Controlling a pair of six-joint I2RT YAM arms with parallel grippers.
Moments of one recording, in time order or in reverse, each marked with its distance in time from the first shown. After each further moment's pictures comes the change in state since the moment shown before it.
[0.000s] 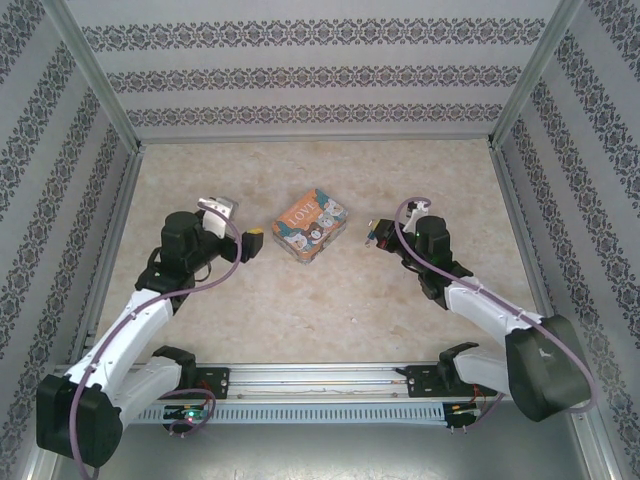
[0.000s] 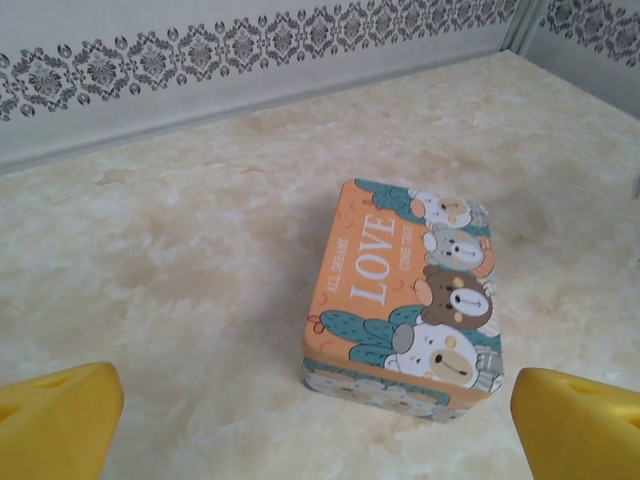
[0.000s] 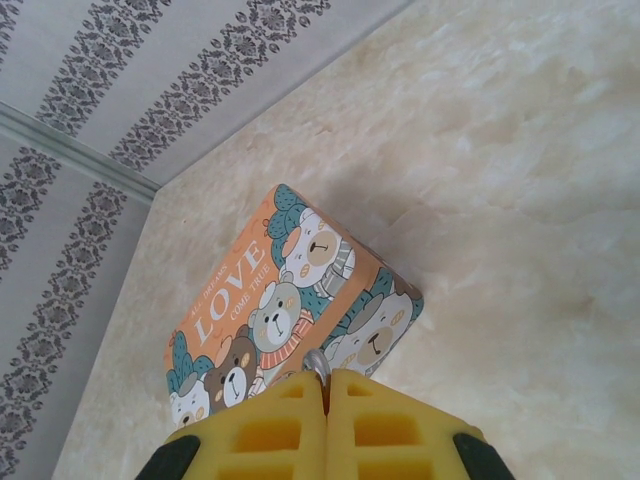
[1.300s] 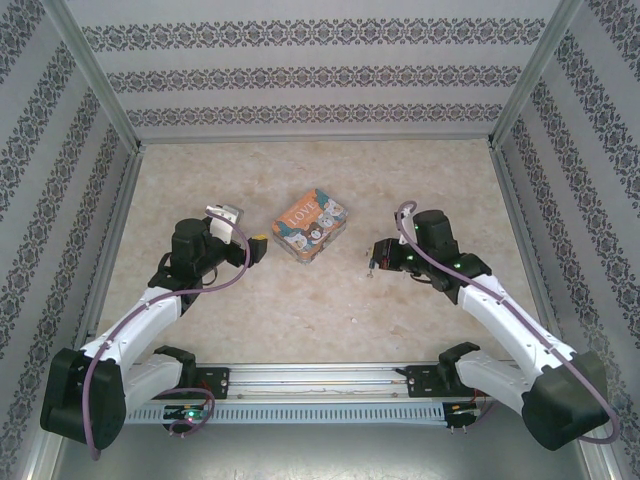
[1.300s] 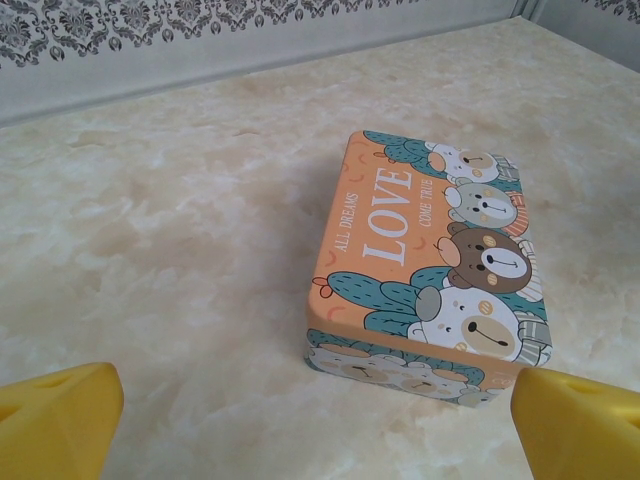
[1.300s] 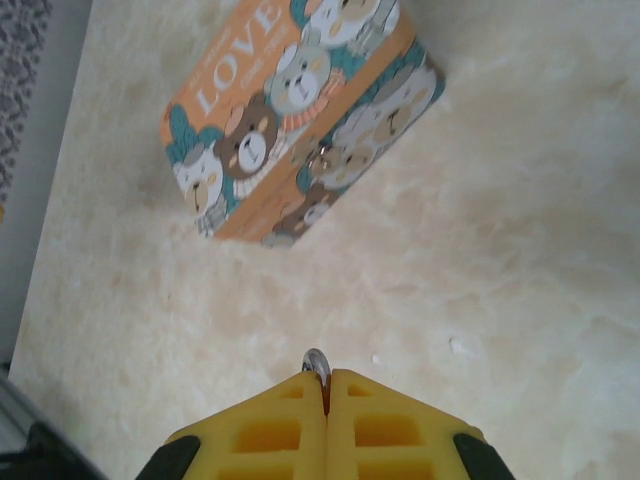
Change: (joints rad) left arm 0.000 0.103 -0.099 0.190 0.007 -0.008; right arm 0.068 -0.148 0.220 -0.747 -0.158 -0.188
